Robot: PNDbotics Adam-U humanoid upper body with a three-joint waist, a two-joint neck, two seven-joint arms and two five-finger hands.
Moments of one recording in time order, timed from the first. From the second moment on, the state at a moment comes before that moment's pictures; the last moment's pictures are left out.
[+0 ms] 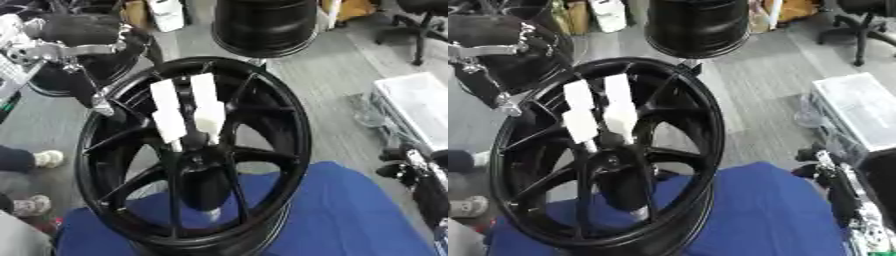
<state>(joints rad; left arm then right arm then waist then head) -0.87 0.74 -0.42 -1.40 -0.46 -0.57 -0.55 -0.07 -0.19 -0.09 -1.61 -0.05 0.02 0.13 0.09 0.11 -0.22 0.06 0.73</state>
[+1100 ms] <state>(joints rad) -0.89 0.65 -0.43 -1.26 -0.54 -0.54 -0.58 -0.08 -0.19 -0.08 -1.61 -0.05 0.02 0.14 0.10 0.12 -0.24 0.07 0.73</state>
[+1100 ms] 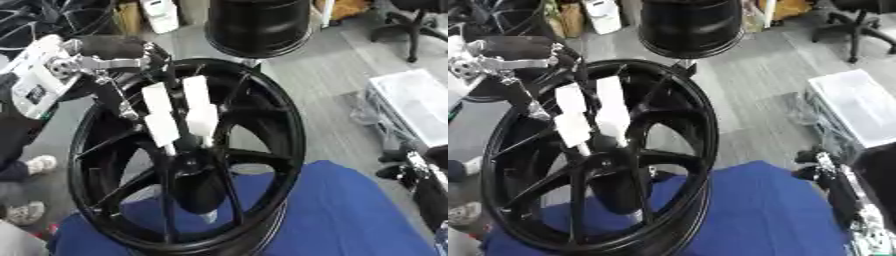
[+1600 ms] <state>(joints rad) -0.89 0.64 -0.41 -1.23 -0.56 -0.56 -0.56 -0.08 -0.19 -0.08 -1.61 -0.05 0.02 0.14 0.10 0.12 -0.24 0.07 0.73</state>
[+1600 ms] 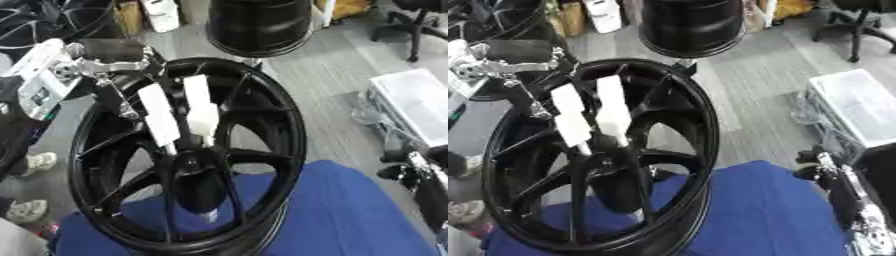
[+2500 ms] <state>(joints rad) -0.93 0.66 -0.34 -1.25 -0.39 -0.49 -0.63 -0.08 -0.19 -0.08 -1.61 -0.05 0.02 0.14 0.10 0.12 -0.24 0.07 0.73</state>
